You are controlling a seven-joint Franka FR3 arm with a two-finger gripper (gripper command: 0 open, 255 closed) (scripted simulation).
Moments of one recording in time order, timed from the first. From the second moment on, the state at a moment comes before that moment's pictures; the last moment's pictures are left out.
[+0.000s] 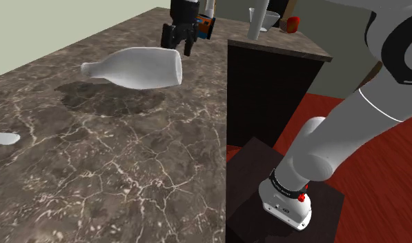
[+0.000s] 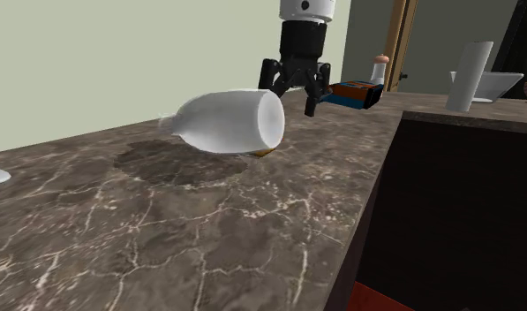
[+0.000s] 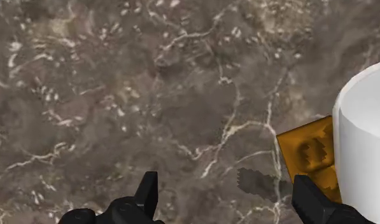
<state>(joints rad) 0.14 -0.24 0.15 -1.83 0.08 1.66 0.06</state>
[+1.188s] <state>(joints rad) 0.28 0.22 0.29 -1.36 -0.07 1.56 0.05</state>
